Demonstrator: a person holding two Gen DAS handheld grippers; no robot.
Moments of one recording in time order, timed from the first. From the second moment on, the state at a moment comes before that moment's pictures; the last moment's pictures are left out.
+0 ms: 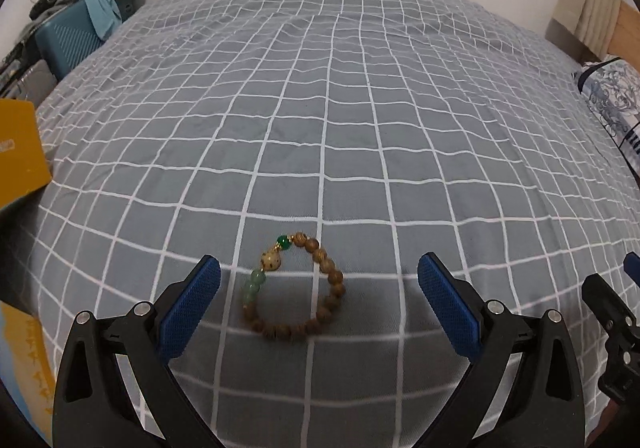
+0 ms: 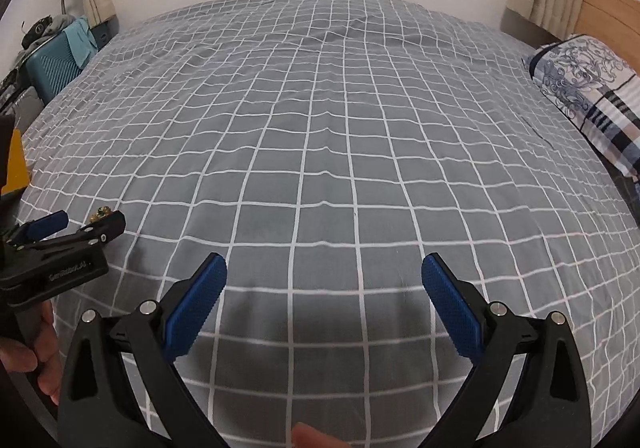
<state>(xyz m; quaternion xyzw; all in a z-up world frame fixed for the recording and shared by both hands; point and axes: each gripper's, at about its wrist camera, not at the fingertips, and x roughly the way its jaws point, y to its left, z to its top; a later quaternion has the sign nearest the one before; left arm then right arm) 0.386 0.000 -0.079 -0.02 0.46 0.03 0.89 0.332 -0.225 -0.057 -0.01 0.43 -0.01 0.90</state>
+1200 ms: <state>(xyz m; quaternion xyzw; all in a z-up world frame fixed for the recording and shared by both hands) 0.384 0.009 -0.078 -0.03 0.47 0.03 0.88 0.337 -0.227 -0.054 0.01 0.43 -0.01 0.90</state>
